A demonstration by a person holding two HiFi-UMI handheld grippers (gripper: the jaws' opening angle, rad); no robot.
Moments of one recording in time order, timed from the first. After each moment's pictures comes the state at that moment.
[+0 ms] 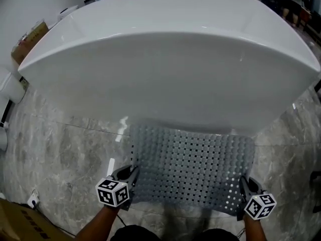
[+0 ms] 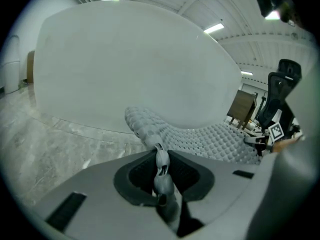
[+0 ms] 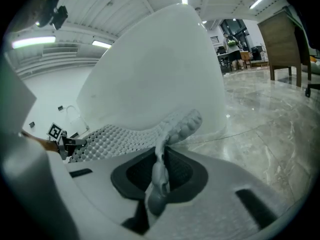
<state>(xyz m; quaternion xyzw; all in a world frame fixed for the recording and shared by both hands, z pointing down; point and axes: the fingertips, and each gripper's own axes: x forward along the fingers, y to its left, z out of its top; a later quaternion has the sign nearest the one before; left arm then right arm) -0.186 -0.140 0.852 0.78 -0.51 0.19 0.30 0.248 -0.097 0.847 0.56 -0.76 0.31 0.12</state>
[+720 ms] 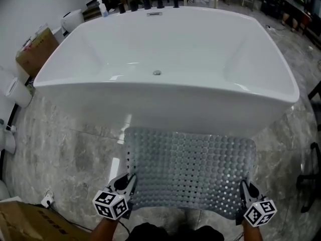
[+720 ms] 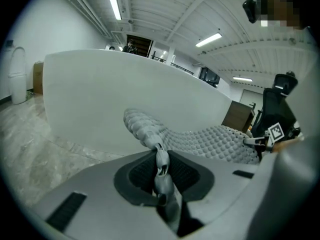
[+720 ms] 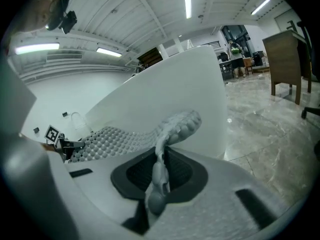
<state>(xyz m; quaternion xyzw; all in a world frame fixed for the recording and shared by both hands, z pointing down) -0.191 -0.103 0.653 0.78 -0.53 0.16 0.27 0.236 -0.079 0.646 0.56 -0.77 0.29 0.10</state>
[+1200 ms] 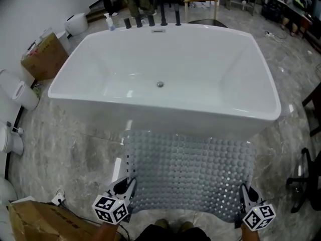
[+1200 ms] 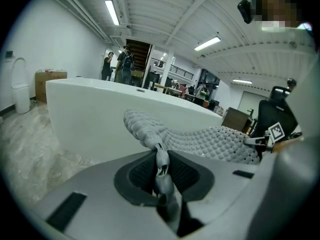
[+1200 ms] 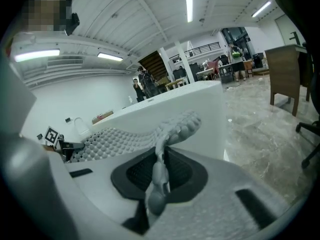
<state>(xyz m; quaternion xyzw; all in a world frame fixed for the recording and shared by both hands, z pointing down) -0.186 -0.082 0.491 0.78 -0.54 0.16 0.27 0.240 -0.062 0.487 0.56 -0.77 0.29 0.10</state>
